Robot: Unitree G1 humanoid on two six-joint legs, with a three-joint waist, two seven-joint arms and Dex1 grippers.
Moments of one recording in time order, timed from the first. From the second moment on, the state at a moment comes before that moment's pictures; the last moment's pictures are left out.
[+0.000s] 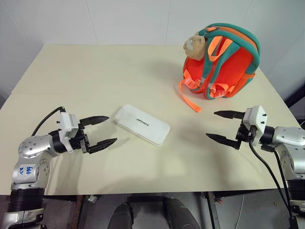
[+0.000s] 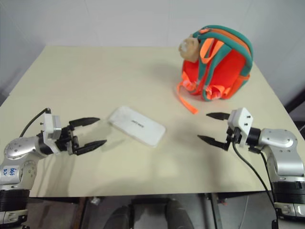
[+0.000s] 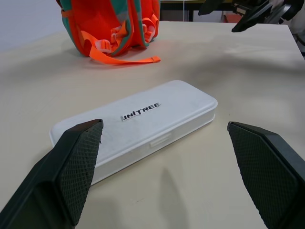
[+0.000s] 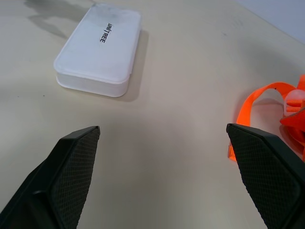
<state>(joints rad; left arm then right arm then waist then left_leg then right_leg) -0.24 0.69 0.25 0.03 -0.51 0.09 -1.15 -0.33 -0.78 -0.16 0.09 0.38 0.03 1.18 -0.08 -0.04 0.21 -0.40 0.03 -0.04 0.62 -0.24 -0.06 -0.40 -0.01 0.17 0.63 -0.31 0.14</state>
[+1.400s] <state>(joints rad) -0.69 0.55 0.13 0.83 -0.17 -0.30 -0.89 -0.31 -0.41 0.21 -0.15 0.14 0.33 0.71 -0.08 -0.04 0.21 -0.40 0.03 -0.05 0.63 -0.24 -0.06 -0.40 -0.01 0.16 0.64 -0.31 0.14</state>
